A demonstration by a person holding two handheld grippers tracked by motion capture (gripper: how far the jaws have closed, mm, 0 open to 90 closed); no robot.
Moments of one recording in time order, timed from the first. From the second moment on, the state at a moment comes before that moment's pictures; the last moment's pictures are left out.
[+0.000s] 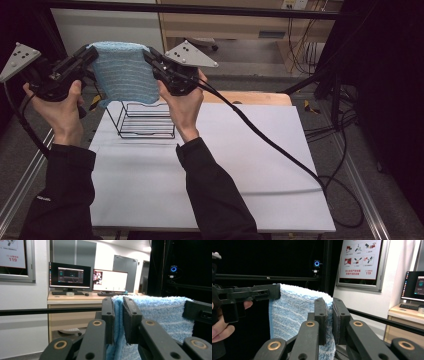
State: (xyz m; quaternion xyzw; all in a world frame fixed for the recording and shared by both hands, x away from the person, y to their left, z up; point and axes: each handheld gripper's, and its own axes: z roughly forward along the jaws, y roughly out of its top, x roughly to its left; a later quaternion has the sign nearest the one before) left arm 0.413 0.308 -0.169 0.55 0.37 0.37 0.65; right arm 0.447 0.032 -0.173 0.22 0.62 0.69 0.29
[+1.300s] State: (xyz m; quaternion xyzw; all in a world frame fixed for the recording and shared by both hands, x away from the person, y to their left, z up) left arm 0.487 0.304 -0.134 0.56 0.38 0.38 0.63; right arm 0.505 0.038 -0.151 0.24 0.61 0.69 0.31
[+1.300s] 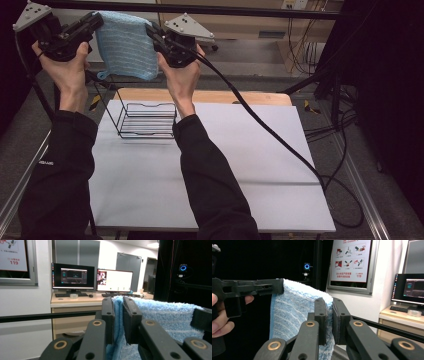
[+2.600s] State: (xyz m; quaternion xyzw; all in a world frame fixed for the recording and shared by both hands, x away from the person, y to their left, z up) left arm 0.492 0.333 -0.208 0.59 0.38 0.37 0.61; right arm 0.531 0.055 -0.206 0.23 0.68 0.64 0.27
